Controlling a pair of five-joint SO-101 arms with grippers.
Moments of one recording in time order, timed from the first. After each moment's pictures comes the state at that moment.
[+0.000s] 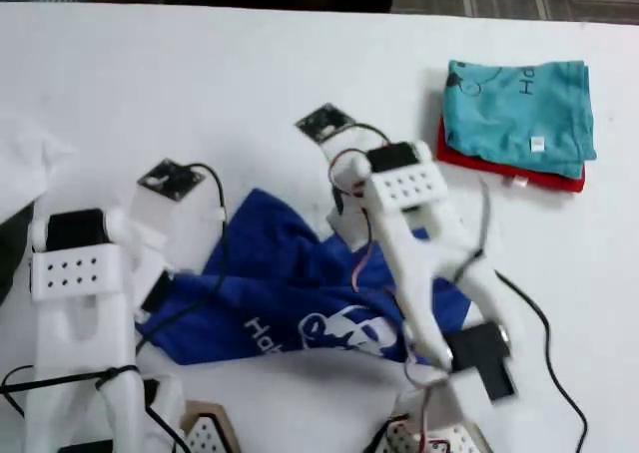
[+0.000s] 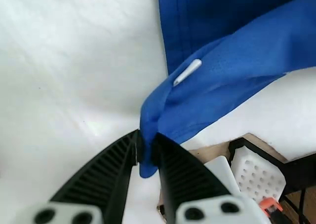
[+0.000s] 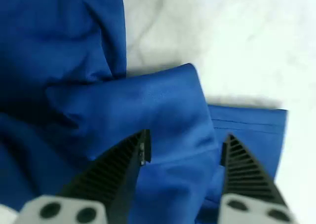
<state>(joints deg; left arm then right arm) -17.1 -36.4 40.2 96.1 -32.8 -21.0 4.2 14.0 78.0 22.4</state>
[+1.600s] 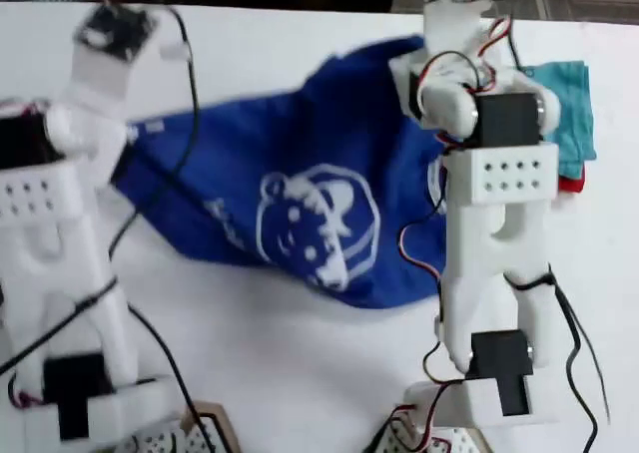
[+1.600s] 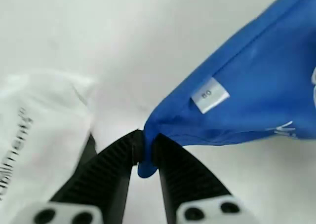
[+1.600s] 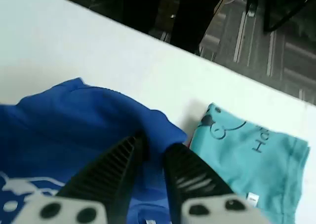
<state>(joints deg) -17.1 -9.8 -26.0 101.4 -28.0 -9.1 -3.3 -31.8 79.6 17.9</state>
